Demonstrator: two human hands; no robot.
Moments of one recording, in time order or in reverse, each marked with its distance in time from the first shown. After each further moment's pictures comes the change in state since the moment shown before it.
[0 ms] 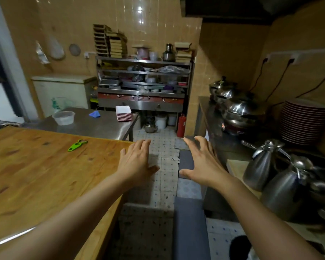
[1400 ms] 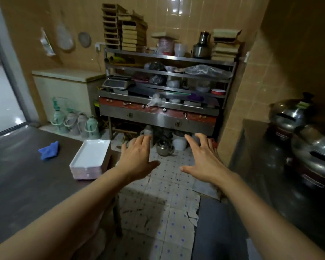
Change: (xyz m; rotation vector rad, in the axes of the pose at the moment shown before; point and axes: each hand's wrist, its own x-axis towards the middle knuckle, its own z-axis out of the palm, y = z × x) left_hand 0.810 -0.155 0.179 0.065 0.074 -0.196; right_hand 0.825 0.269 0.156 0.006 -0.122 -0.186
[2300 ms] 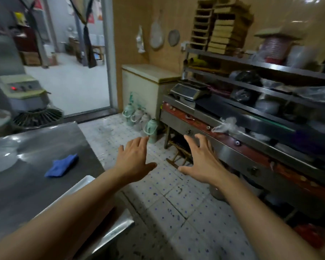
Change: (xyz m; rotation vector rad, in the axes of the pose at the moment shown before) left_hand 0.365 -0.172 0.066 0.123 0.066 -0.578; right_hand 0.513 0.017 0.091 0.076 -0.188 -0.507
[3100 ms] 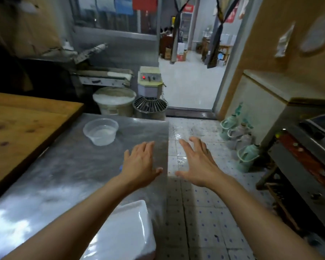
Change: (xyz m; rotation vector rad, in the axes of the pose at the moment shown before) left_hand 0.076 -0.171 0.003 0.022 0.152 -0.716; right_hand 0.269 -0.158 0.105 0.074 -0.278 -0.774
